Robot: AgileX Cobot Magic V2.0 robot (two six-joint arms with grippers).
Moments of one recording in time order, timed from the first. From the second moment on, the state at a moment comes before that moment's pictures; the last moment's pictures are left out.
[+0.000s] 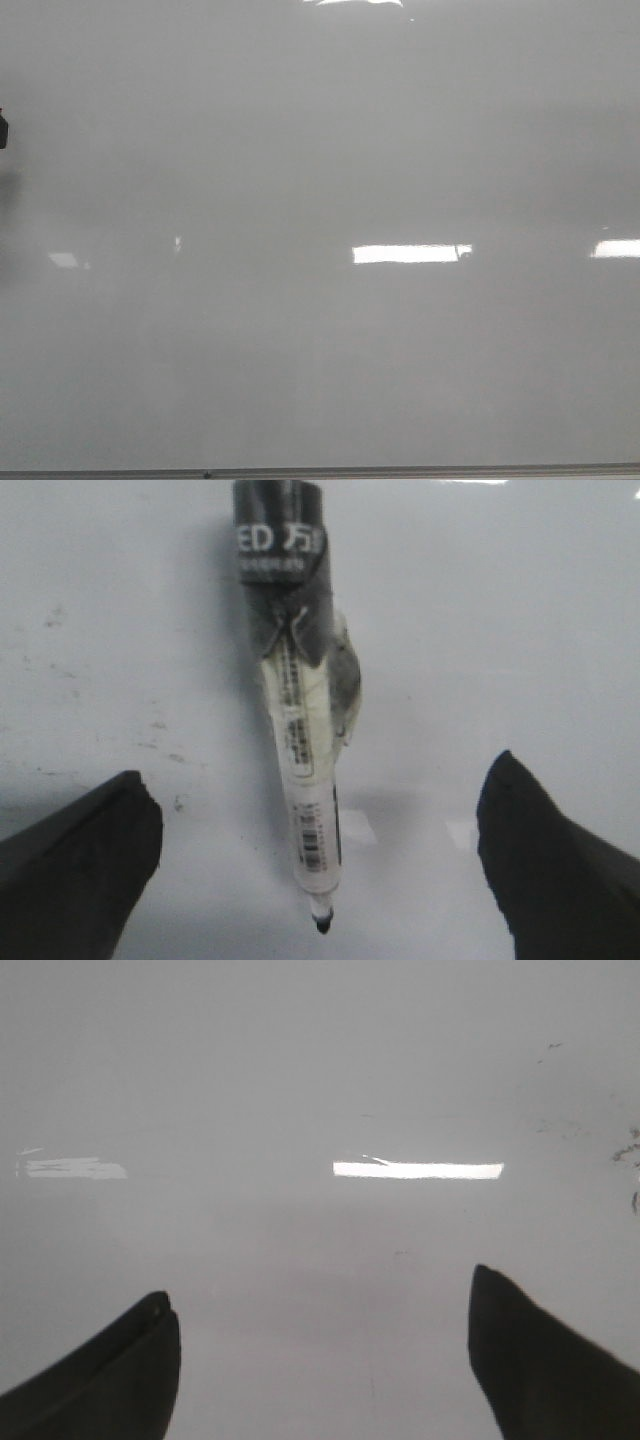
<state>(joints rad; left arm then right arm) -0.09 1.32 -0.66 -0.25 -0.02 0.09 0.06 0.30 -0.39 0.12 0.28 -0.03</state>
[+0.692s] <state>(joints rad) -0.13 1.48 -0.66 -0.30 -0.20 0.09 0.06 0.30 -0.39 0.12 0.28 -0.03</state>
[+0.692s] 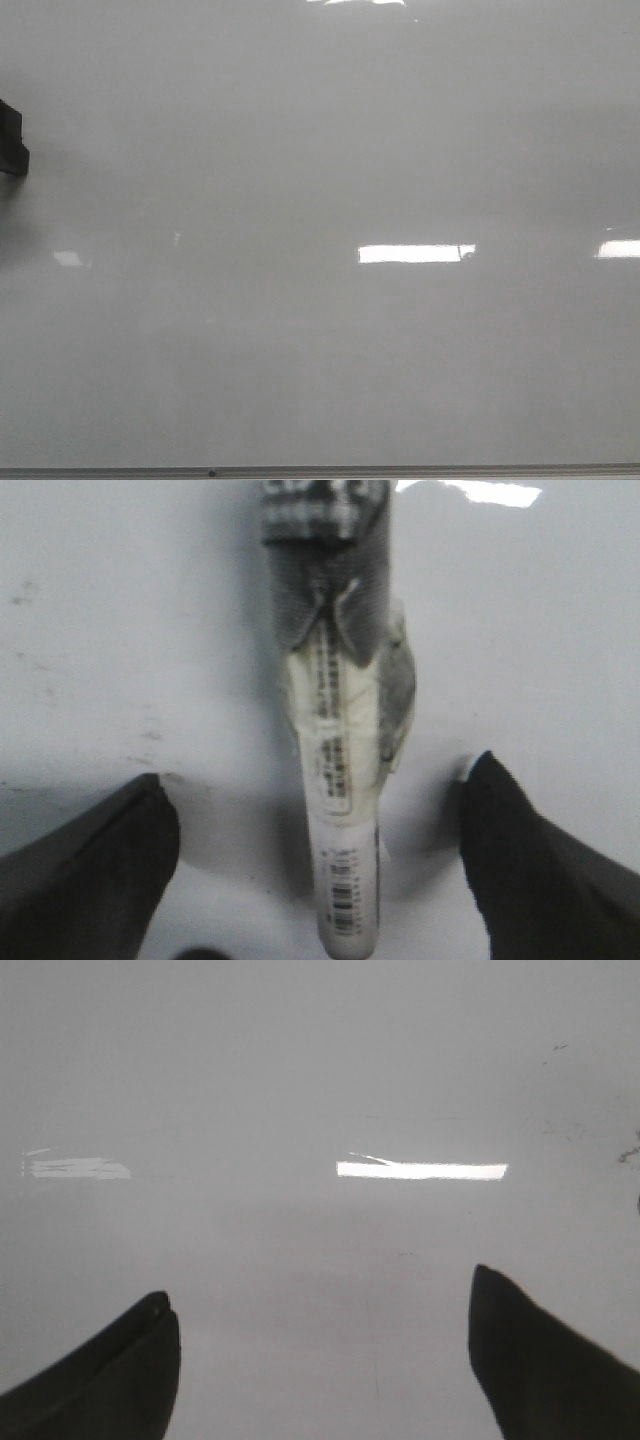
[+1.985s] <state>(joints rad) -0.61 1.43 -1.06 -0.08 0.98 0.75 0.12 0.32 -0.41 0.12 0.40 -0.14</state>
